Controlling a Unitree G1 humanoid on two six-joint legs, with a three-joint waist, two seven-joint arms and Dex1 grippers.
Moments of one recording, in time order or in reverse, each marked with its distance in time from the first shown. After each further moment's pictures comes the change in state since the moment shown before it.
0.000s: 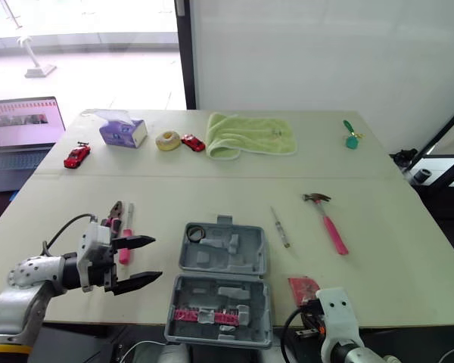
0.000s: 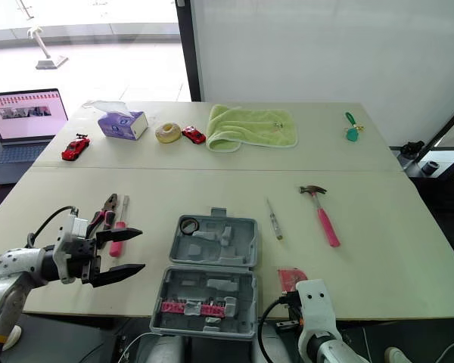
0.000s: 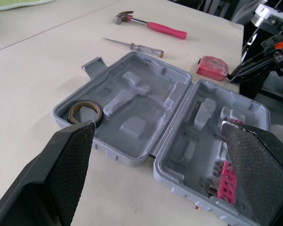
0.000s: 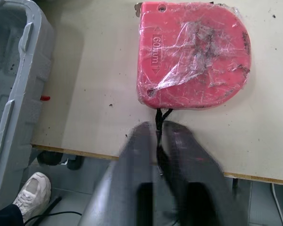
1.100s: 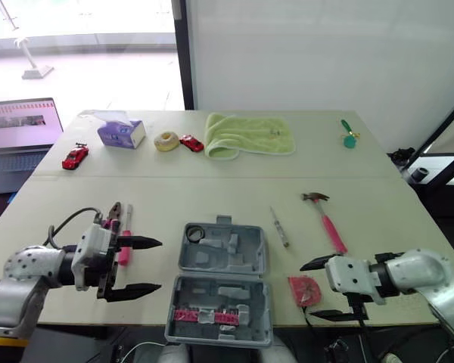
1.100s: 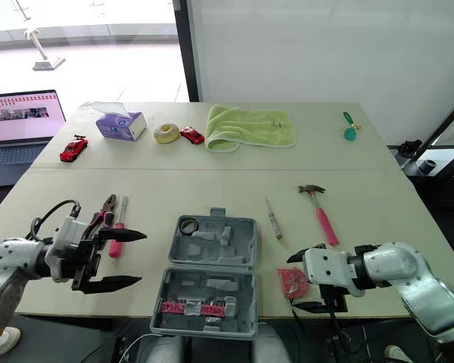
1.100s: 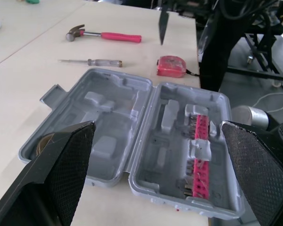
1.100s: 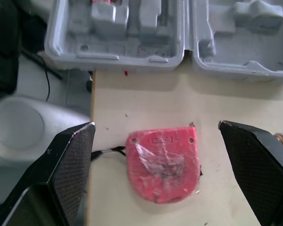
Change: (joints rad) left arm -0.008 0.054 -0.013 -0.042 -0.025 -0.125 -0.159; right arm -0.591 -0.817 0.059 0.691 -0.023 -1.049 1.139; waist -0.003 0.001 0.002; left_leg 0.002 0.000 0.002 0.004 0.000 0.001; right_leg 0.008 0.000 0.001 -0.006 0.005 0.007
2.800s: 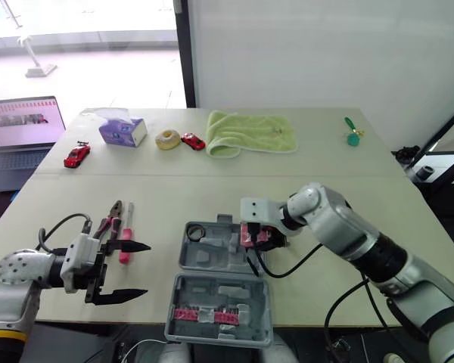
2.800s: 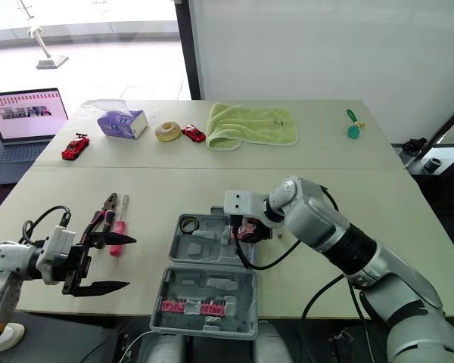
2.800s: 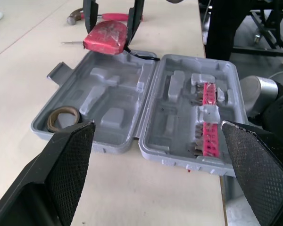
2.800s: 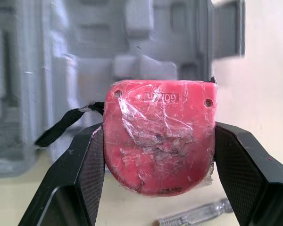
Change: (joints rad) left arm -0.070 -0.015 -0.018 0.256 0.065 -0.221 -0.115; right arm -0.837 0.396 0.574 0.126 -0.326 0.890 -0.109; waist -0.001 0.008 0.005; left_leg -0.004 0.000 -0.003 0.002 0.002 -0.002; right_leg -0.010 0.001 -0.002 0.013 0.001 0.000
